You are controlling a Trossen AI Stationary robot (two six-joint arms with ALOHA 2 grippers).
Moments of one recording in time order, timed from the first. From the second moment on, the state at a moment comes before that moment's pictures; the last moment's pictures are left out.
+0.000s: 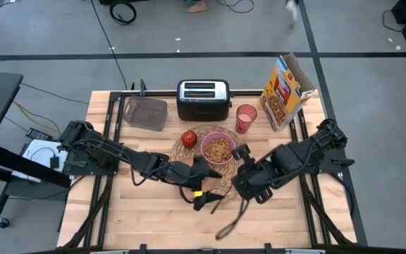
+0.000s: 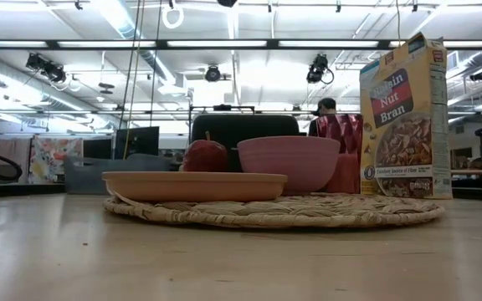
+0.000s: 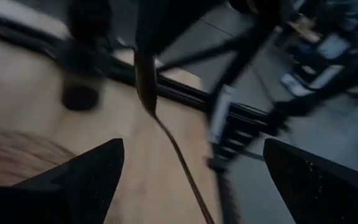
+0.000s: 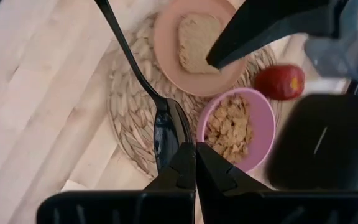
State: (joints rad) left arm -0.36 1.67 1.27 0.12 -0.18 -0.53; right arm 0.53 1.80 2.05 -1.54 0.34 -0.07
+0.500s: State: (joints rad) left arm -0.26 1.69 1.27 0.11 -0.21 -0.46; right arm 0.42 1.80 2.05 -1.51 0.32 -0.13
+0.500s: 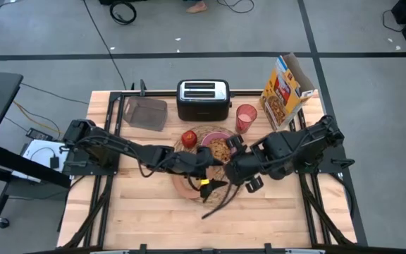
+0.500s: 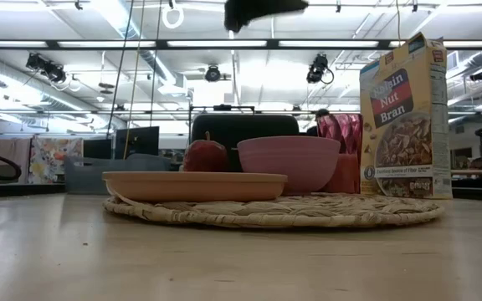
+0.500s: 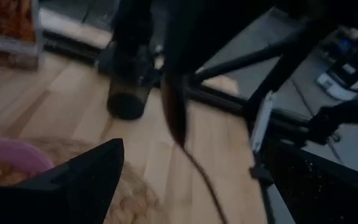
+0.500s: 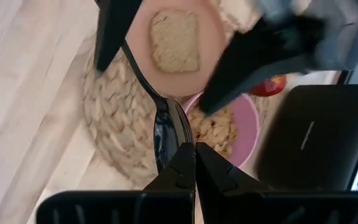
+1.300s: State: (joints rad) left arm -0.21 1.72 1.27 0.18 -0.23 -0.51; right arm 0.38 1.80 2.05 -1.42 0.30 -0.15
